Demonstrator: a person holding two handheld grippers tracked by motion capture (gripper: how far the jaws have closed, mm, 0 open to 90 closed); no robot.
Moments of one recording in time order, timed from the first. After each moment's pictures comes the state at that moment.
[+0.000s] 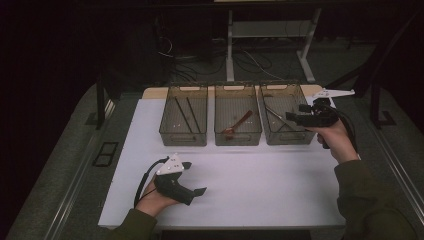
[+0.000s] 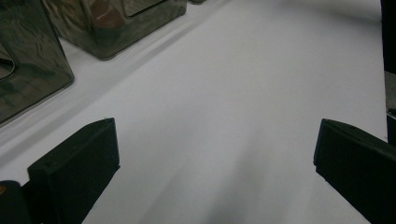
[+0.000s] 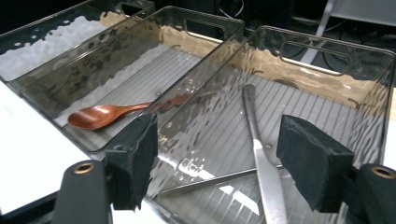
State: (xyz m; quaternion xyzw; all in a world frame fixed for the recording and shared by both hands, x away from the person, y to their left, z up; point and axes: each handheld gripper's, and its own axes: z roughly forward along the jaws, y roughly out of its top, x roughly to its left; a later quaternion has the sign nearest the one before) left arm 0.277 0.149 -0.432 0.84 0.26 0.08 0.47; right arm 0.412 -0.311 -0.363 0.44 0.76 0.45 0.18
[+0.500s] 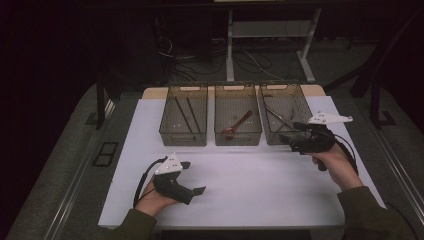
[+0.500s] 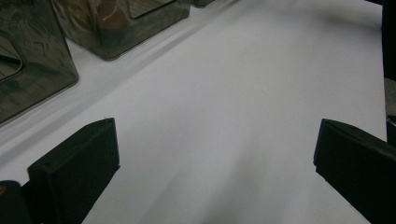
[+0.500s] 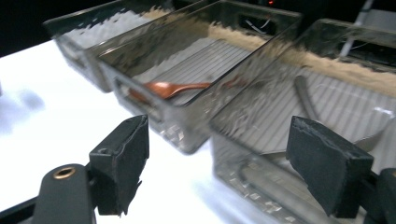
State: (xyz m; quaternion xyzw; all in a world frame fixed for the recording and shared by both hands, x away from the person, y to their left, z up) left arm 0.278 0.152 -0.432 0.83 0.26 0.08 0.48; right arm 0.349 -0.287 -0.384 0.39 0.77 0.48 0.17
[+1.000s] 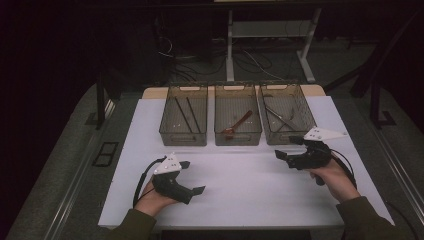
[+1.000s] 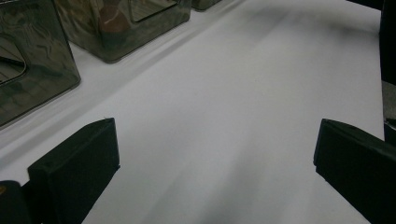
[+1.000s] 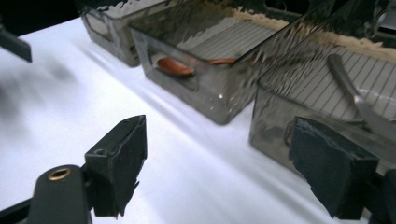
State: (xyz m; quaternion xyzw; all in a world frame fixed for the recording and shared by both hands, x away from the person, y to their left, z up) left arm 0.277 0.154 -0.431 0.83 0.26 0.08 0.49; right arm 0.318 -0.278 -0.404 0.37 0.78 0.48 0.16
